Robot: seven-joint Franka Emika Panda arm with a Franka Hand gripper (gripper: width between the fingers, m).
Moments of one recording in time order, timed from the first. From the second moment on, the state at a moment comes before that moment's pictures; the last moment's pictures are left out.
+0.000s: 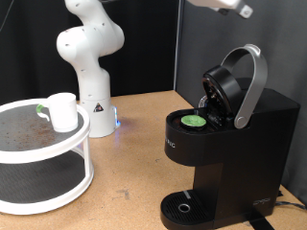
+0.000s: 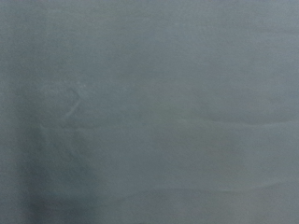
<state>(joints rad) 0.55 -0.29 -0.40 -2.16 0.99 2.11 -0.96</state>
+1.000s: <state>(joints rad) 0.60 -0.17 -0.21 -2.09 0.95 2.28 -0.84</state>
